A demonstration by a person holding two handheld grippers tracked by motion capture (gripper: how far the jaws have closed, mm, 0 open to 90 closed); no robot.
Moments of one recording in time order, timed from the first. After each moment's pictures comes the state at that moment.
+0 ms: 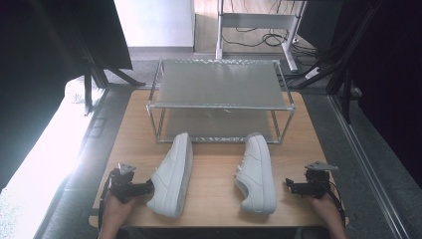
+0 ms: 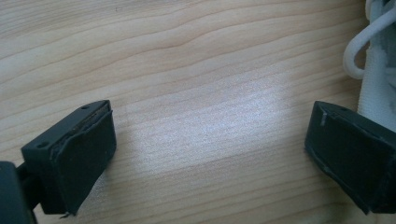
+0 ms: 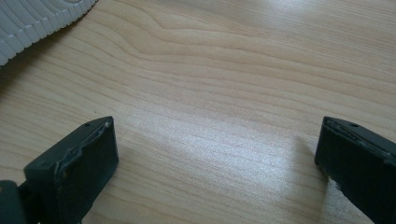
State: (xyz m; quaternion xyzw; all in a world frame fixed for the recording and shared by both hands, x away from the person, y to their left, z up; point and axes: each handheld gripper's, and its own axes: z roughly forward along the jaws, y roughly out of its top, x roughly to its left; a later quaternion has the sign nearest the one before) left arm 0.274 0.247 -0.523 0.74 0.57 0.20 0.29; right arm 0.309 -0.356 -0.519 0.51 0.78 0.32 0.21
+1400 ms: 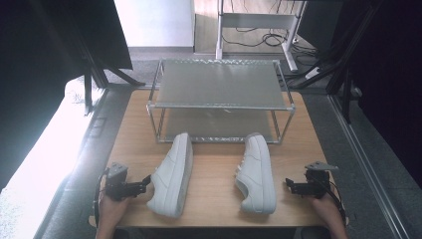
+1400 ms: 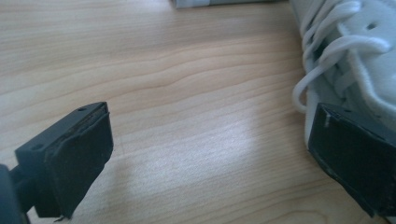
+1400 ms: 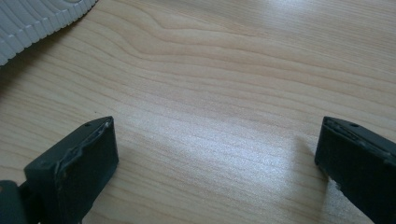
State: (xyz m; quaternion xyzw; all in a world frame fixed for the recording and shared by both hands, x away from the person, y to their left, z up) left arm 0.266 0.260 -0.513 0.72 0.54 0.20 0.39; right arm 0.309 -0.356 -0.519 0.51 0.78 0.32 0.21
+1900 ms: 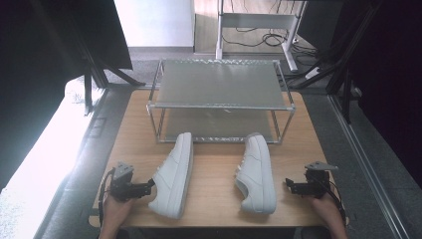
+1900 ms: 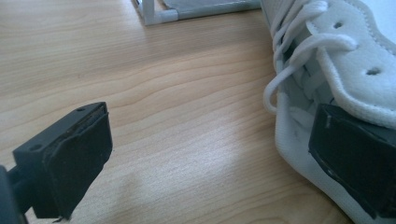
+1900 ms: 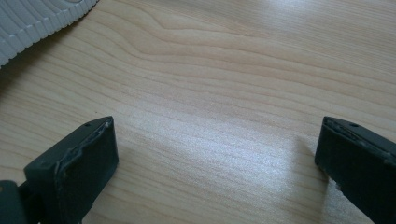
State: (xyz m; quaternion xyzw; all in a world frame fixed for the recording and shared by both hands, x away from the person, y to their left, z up) left arm 0.262 0.242 -0.505 0.73 0.51 0.21 0.40; right arm 0.310 -0.356 -0.519 0.50 0.78 0.32 0.21
